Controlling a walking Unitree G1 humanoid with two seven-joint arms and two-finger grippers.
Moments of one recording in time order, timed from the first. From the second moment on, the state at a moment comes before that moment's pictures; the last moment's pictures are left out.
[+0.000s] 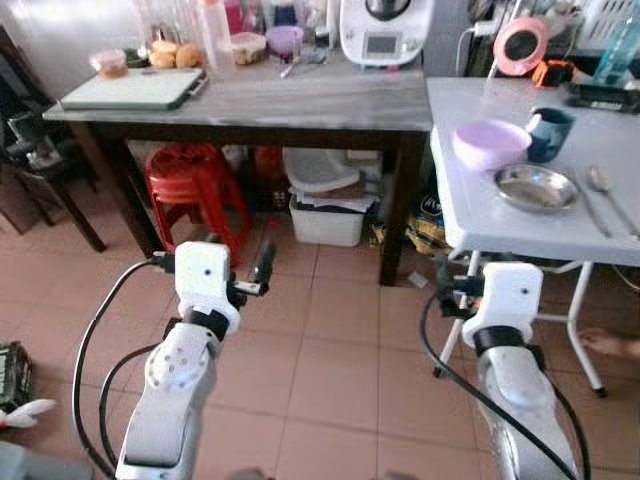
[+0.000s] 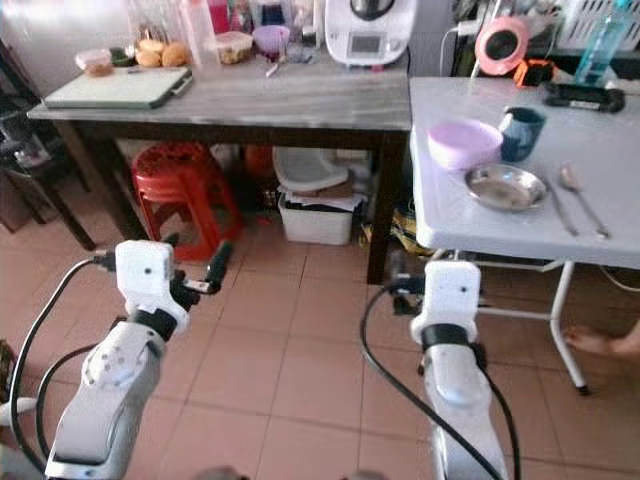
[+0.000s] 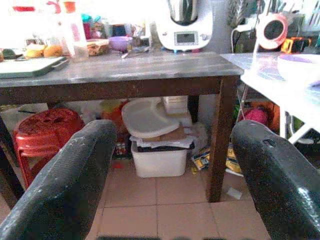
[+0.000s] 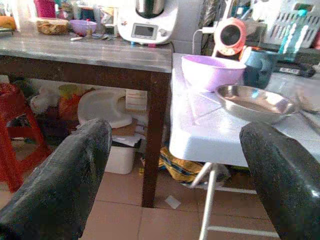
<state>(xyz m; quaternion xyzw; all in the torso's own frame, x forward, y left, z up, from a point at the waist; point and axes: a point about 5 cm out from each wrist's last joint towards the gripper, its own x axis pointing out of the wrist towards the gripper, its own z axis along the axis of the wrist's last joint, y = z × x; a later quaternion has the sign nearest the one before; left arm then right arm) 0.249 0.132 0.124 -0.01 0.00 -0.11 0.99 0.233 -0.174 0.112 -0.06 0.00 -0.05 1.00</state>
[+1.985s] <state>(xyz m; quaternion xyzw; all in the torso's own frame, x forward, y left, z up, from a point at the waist) 0.242 0.142 0.126 0.01 0.02 -0.09 1.00 0.230 -0.174 0.112 -0.06 0.00 -0.04 1.00</state>
